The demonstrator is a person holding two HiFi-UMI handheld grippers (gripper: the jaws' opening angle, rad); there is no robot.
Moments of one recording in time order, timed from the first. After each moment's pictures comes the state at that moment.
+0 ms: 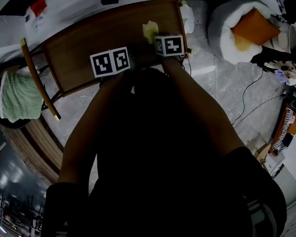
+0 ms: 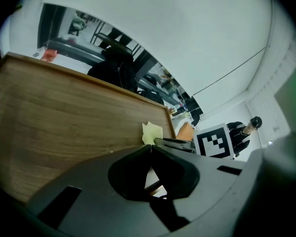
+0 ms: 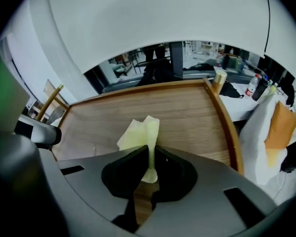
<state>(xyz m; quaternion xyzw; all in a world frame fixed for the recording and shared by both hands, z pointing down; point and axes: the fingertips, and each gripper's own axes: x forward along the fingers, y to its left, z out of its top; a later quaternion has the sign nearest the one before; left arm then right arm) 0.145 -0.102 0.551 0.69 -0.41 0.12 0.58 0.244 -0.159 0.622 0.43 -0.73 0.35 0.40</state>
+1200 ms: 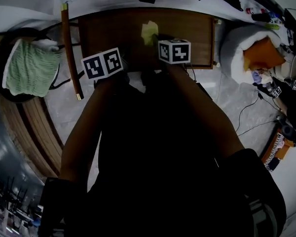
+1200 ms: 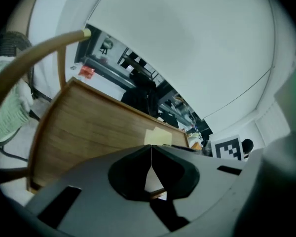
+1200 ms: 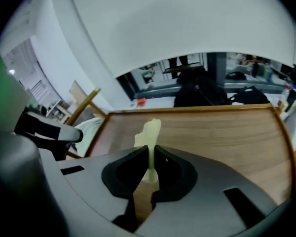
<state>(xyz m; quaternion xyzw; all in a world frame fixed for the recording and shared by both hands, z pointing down) -0.040 -0.060 0.516 0.64 -0.51 0.05 0.57 0.061 -0.123 0.570 0.35 -0.80 0.35 0.35</state>
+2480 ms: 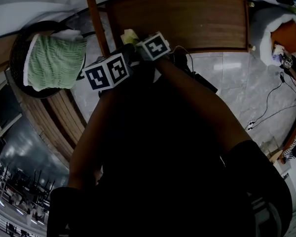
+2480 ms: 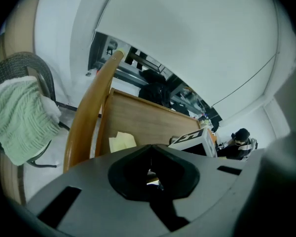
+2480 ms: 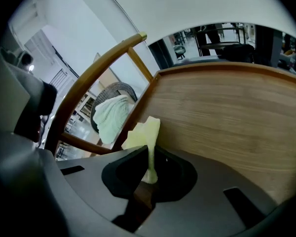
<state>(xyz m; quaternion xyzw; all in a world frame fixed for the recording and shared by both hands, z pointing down) -0.154 0.019 0.518 0.62 -0.51 0.14 0.57 -0.150 0.006 0.638 0.18 -0.82 0.36 0.40</state>
